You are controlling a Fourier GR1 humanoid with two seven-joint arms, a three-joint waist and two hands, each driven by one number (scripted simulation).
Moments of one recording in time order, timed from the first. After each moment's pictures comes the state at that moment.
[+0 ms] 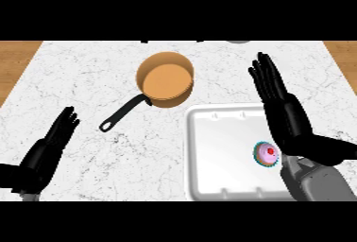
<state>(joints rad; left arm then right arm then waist) 0.05 0.55 -0.24 -1.53 0.41 0.13 -0.16 -0.30 -0.29 0.29 -1.69 -0.23 -0.24 -0.06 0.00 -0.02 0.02</state>
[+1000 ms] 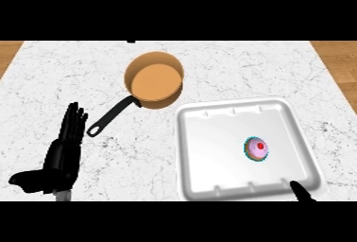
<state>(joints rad) 0.03 0.34 -0.26 -1.58 0.32 0.39 -0.22 0.49 -0.24 0.14 -2.10 0.33 -0.85 -0.49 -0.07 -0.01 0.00</state>
